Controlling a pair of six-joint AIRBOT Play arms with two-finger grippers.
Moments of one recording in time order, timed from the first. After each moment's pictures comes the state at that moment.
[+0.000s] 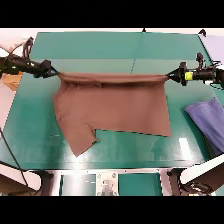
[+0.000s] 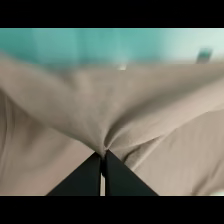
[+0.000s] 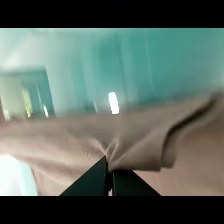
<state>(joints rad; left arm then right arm) 0.23 -1.74 1.66 0.82 -1.33 -1.19 -0.42 -1.85 1.61 -0.62 1.35 1.34</state>
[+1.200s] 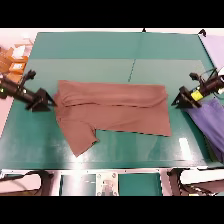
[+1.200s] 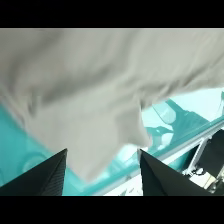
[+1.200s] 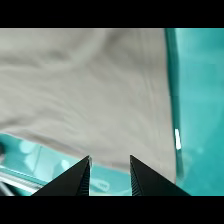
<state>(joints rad) 0.32 -1.41 1.14 0.94 -1.60 -1.30 -0.38 -1.55 1.31 -1.13 1.63 1.51</state>
